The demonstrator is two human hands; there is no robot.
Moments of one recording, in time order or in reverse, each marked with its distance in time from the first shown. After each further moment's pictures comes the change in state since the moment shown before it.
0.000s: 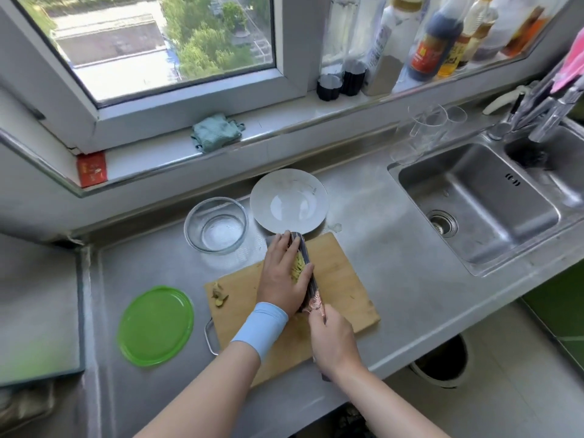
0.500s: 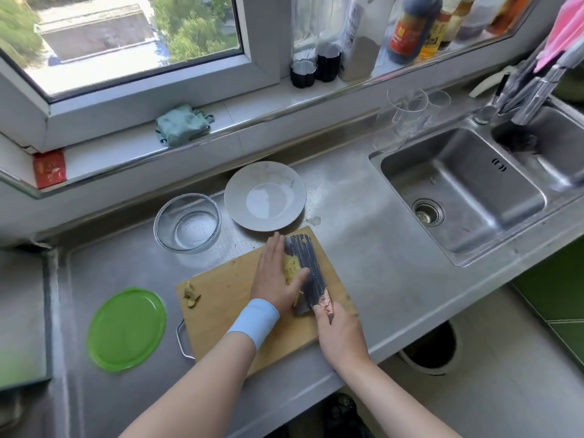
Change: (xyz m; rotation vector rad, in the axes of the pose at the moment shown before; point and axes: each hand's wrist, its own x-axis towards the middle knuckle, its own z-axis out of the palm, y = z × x) left_hand -0.001 0.001 0.041 0.073 -0.217 -0.148; right_hand 0.034 0.048 -0.045 -0.201 0.025 -0.012
